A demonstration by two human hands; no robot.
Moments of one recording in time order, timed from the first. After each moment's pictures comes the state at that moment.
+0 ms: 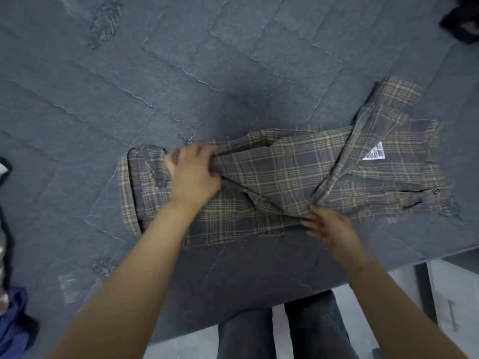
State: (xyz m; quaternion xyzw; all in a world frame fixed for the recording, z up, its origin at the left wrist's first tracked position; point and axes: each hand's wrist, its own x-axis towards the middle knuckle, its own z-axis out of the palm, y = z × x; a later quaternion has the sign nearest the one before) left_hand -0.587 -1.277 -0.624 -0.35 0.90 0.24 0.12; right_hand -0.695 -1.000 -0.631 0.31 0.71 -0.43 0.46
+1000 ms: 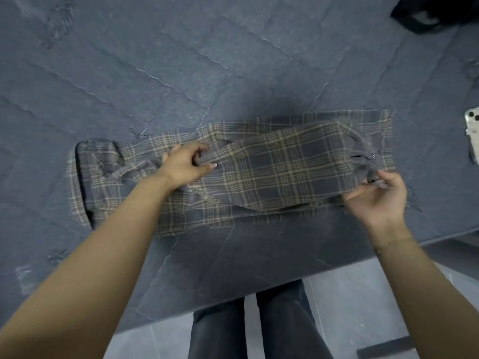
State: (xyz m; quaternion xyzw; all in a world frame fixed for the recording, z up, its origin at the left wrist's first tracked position) left_hand -0.645 -1.225 -0.650 -0.33 0.84 0.36 0.23; right_hand -0.818 -0.900 -0.584 0.37 0.39 -0.79 0.30
